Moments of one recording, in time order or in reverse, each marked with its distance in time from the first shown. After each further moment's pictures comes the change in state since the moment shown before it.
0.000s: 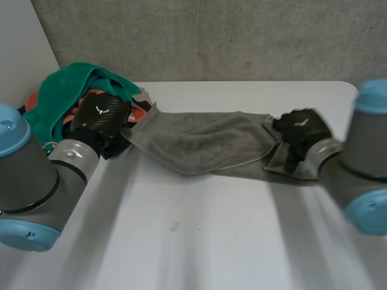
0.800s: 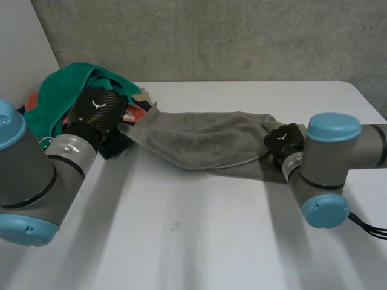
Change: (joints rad) left arm 0.012 0.000 0.019 0.002 -0.001 0.000; right arm 0.008 0.298 -0.136 -0.179 0.065 -0.169; left_hand 0.000 0.000 0.000 0.000 0.000; right_hand 0.733 0.775 0.747 0.753 0.737
